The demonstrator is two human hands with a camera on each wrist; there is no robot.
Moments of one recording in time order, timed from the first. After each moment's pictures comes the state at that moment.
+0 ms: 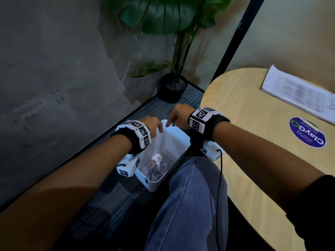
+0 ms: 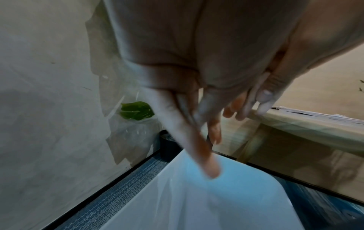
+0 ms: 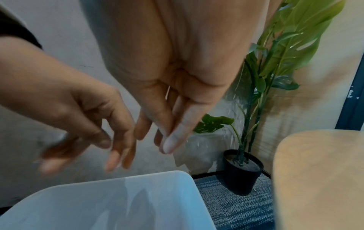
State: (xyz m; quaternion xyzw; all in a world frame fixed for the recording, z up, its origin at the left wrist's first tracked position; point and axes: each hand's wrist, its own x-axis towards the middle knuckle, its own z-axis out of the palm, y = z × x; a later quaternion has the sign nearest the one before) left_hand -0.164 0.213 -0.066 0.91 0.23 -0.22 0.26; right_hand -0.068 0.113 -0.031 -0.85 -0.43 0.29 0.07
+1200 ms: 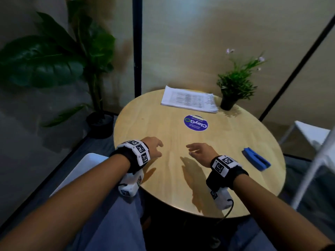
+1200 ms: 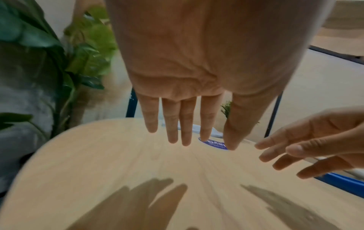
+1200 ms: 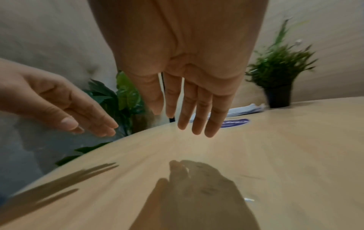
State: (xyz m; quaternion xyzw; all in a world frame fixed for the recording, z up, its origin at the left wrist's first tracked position) left_hand -0.093 -0.024 0.008 0.97 -0.05 -0.21 0.13; right_hand -0.074 -0.238 -0.014 -0.95 -0.10 0.15 0.27
